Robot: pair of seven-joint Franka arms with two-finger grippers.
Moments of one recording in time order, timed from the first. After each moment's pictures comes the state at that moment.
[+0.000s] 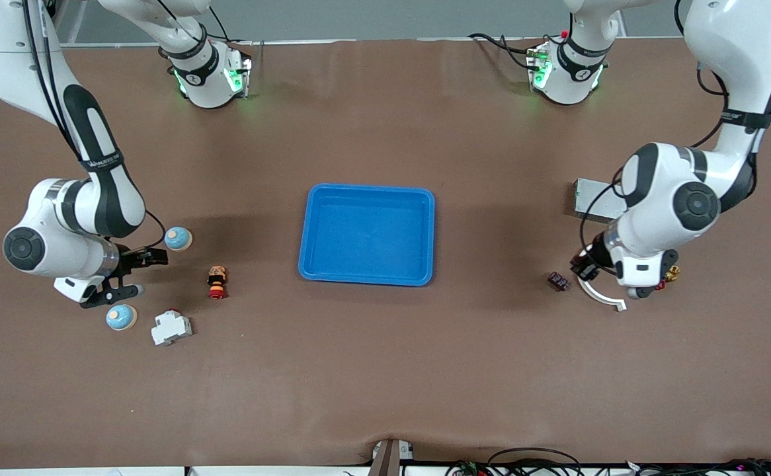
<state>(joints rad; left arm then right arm) 0.18 0.36 -0.39 -1.97 0.07 2.30 -1.04 -0.05 0.49 -0.05 -1.92 0.01 2.20 -0.33</state>
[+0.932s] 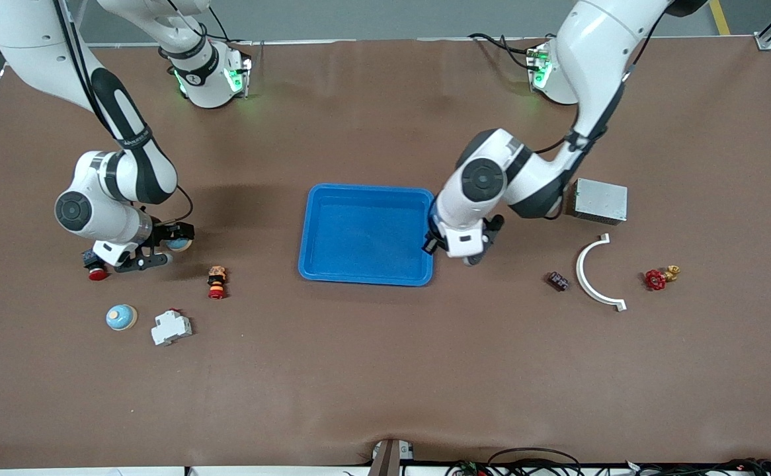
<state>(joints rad) -0.32 0.58 -0.40 -1.75 0.09 2.30 -1.69 -0.01 0.39 -0.05 -2.26 0.03 2.46 -0.27</state>
